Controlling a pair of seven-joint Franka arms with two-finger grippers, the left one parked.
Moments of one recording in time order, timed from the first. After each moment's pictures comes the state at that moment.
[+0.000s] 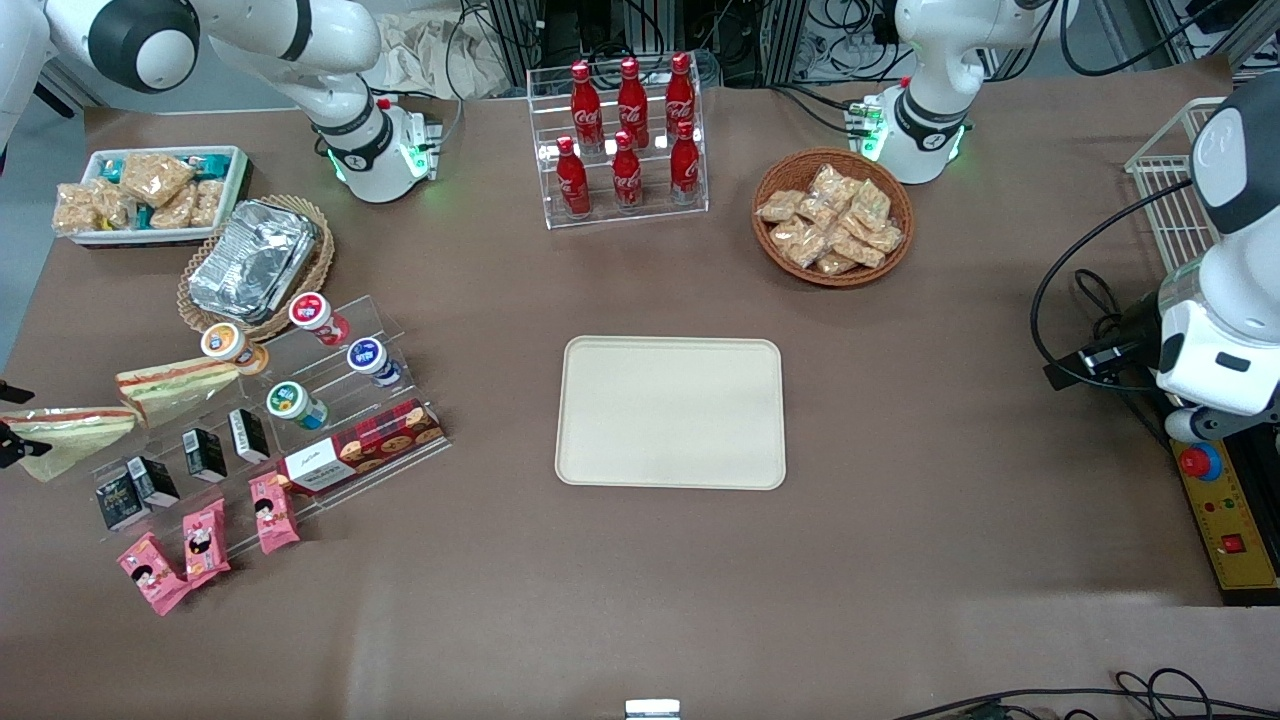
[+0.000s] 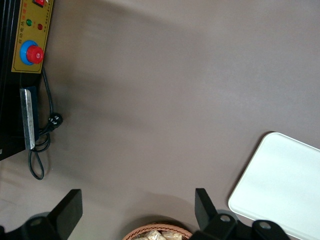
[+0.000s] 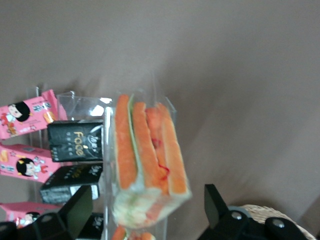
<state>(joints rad) -0.08 0.55 -0.59 -1.50 0.36 1.88 0.30</state>
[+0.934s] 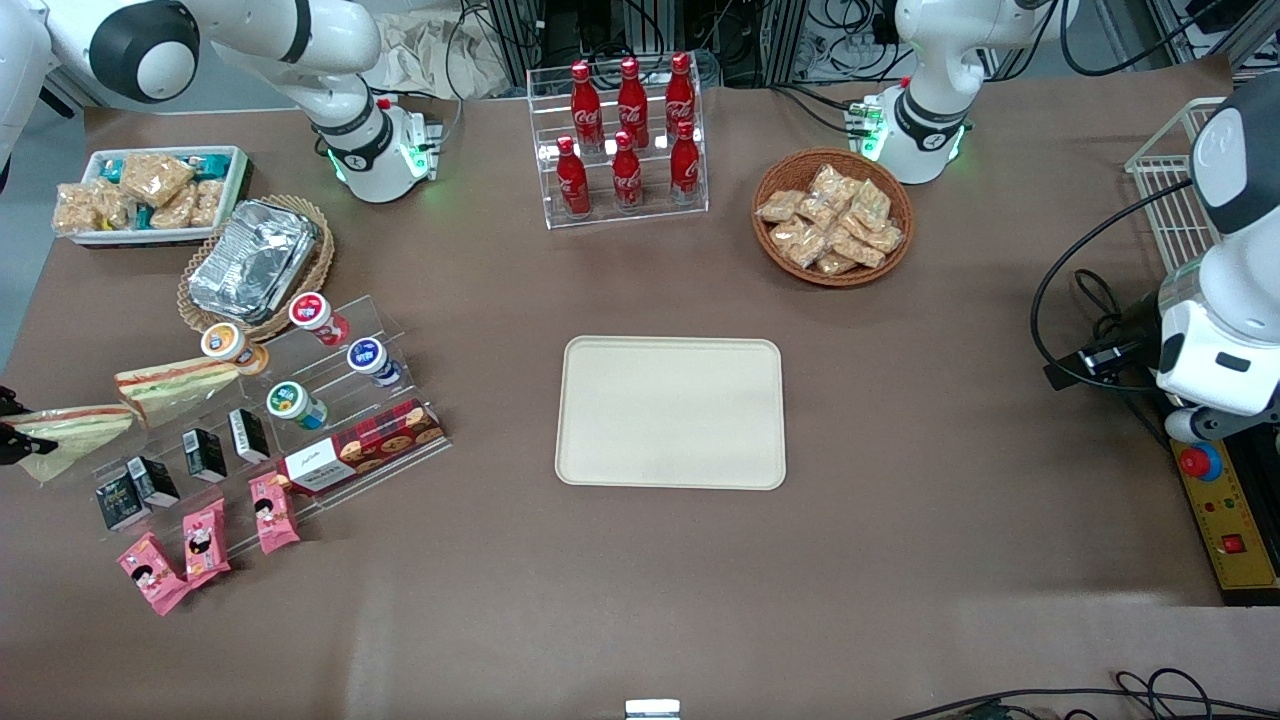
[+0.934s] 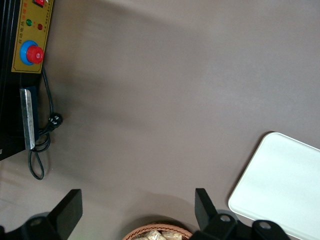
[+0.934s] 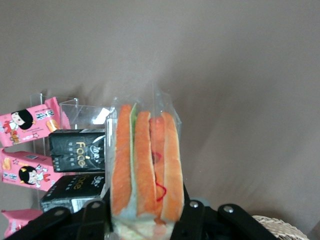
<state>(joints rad) -0.09 0.57 -0.59 -1.49 0.39 1.89 0.26</state>
